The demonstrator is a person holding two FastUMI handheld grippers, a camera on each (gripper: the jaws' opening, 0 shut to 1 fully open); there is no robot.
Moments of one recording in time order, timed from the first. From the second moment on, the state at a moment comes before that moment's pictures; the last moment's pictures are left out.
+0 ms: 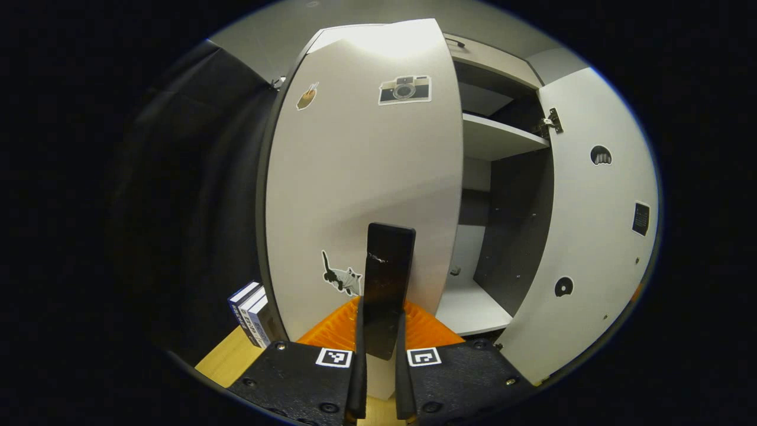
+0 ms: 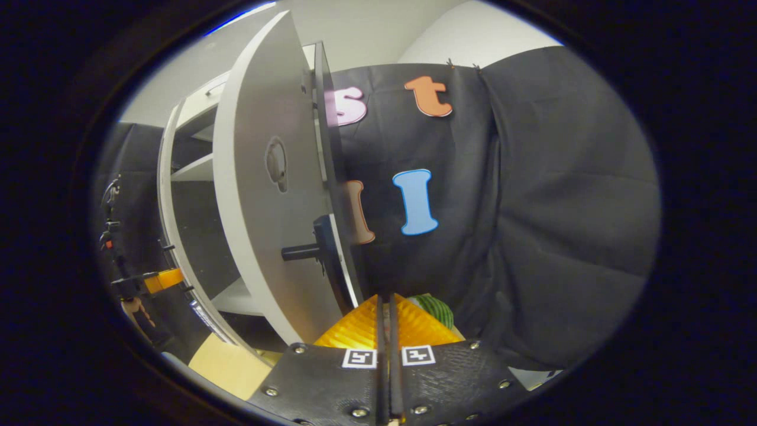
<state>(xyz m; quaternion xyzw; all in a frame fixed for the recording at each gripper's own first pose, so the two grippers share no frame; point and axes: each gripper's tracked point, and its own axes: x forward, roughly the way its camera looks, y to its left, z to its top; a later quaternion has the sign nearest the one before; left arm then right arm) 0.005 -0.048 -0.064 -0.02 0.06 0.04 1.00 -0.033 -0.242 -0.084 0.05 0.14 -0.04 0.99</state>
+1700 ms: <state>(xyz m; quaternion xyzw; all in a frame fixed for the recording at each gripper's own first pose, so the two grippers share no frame) -0.094 0.088 -0.051 0.01 0.07 0.20 0.98 -0.022 -0.246 -0.102 0.04 0.15 -0.05 0.99</state>
